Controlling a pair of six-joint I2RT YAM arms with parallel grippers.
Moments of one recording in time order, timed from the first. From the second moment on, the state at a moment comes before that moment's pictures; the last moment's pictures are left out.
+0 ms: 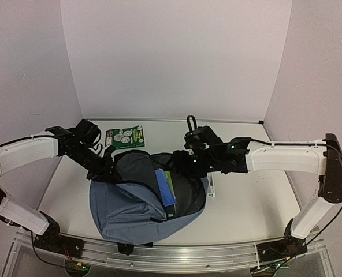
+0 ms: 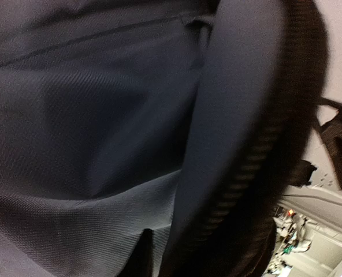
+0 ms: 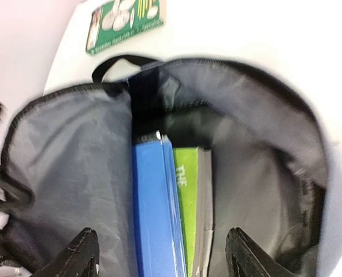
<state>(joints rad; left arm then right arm) -0.53 1.32 0.98 -0.74 0.59 -0.64 1.02 1.67 1.23 -0.33 0.14 0.89</state>
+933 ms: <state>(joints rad) -0.05 1.64 1.32 -0.62 0.47 -0.50 0.91 1.58 1.25 -0.45 0.26 0.81</state>
